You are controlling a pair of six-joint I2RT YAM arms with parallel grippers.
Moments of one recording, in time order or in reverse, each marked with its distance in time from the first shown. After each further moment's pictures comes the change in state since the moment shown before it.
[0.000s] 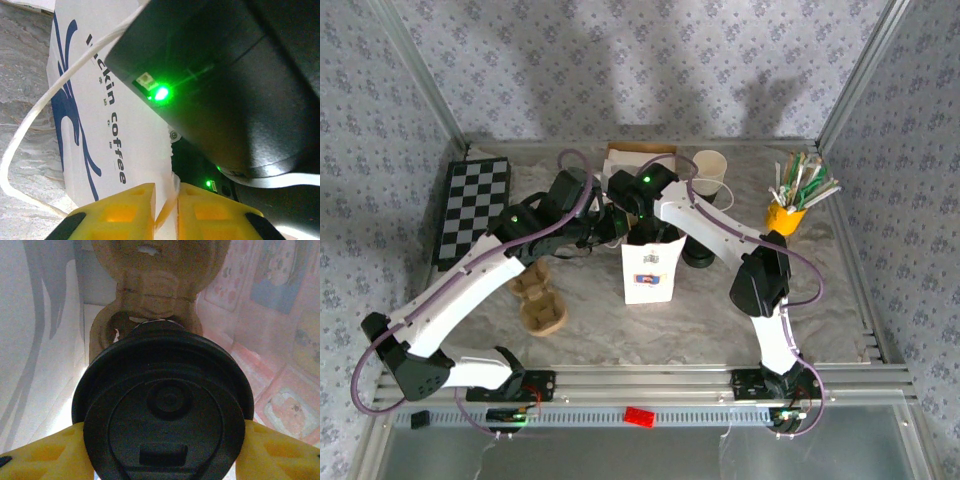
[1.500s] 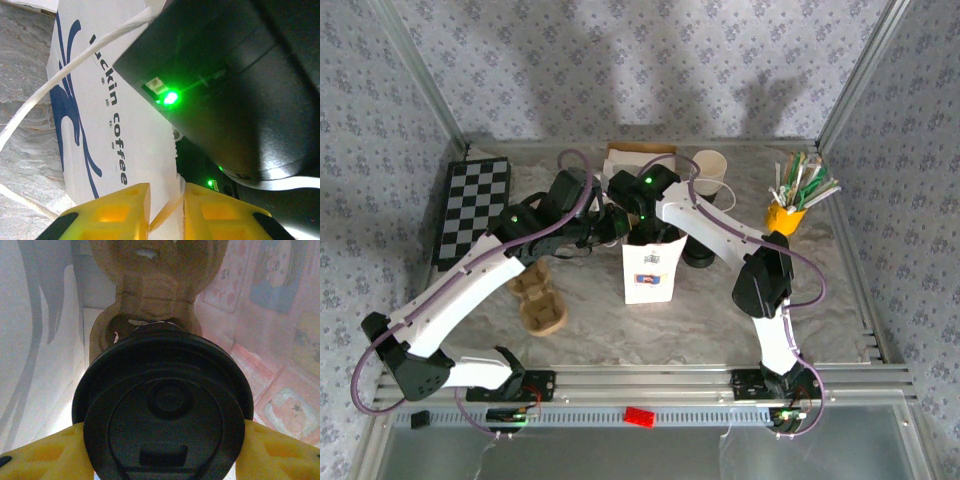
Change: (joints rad) left arm 0.000 0.000 0.000 0.000 0.001 0.000; right arm -0.002 -0.018 -0.028 0.023 0.005 0.013
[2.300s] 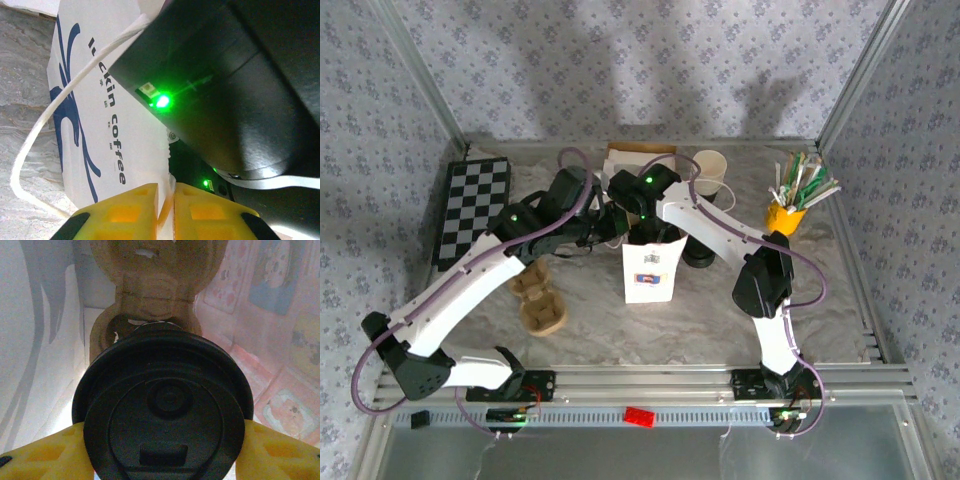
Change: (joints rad) left arm 0.000 0.007 0.015 -0.003 -0.001 0.004; right arm -0.002 -0.004 0.000 0.000 0.000 0.004
